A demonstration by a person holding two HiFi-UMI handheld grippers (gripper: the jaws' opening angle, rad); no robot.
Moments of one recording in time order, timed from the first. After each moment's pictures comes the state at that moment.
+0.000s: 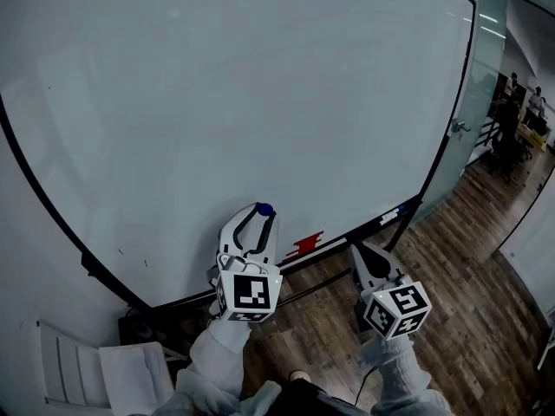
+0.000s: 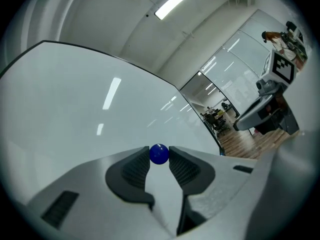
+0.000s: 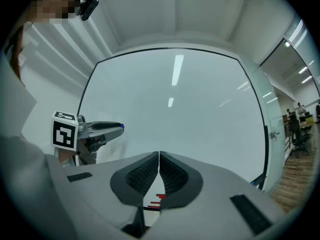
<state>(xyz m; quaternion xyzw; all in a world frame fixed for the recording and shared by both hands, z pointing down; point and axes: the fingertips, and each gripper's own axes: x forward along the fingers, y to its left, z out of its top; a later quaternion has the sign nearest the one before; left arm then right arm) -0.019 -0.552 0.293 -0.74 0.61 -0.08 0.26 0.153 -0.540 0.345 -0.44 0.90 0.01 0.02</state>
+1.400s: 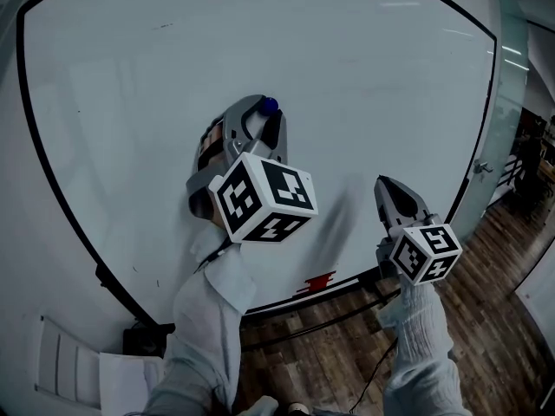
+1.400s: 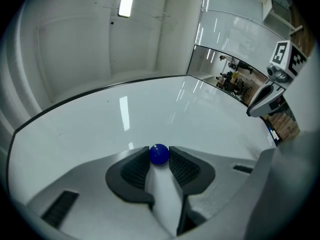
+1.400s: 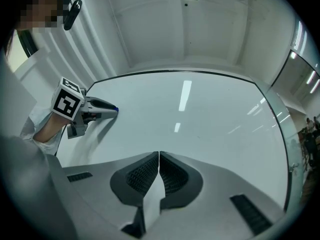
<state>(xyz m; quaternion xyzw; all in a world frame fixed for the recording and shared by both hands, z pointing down) -0.037 -0.594 0.048 -0.57 0.70 -0.19 0.39 0.149 -0.645 0.167 -0.40 0.90 0.12 0.12</state>
